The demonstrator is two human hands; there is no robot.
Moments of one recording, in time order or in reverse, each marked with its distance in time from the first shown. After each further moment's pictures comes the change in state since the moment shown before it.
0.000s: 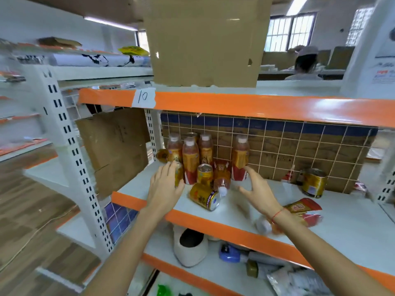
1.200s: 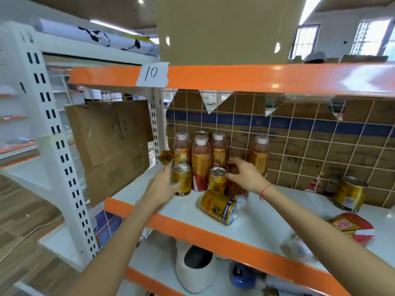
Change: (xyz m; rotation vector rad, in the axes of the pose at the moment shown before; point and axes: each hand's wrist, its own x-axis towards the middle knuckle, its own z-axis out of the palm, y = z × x) left_hand 0.067 -0.079 0.057 -0.244 -0.140 -0.064; right_hand 0.104 -0.021 0.066 -0.113 -0.221 -0.007
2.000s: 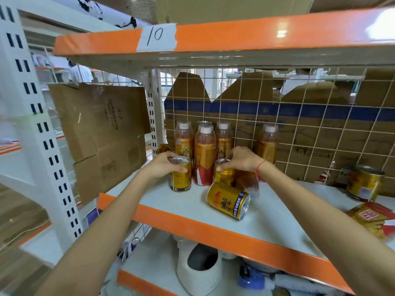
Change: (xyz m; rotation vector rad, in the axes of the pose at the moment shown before) left_hand 0.063 -0.032 0.003 -0.455 -0.252 -0.163; right_hand 0.056 0.000 0.029 -0.055 -0.154 0.093
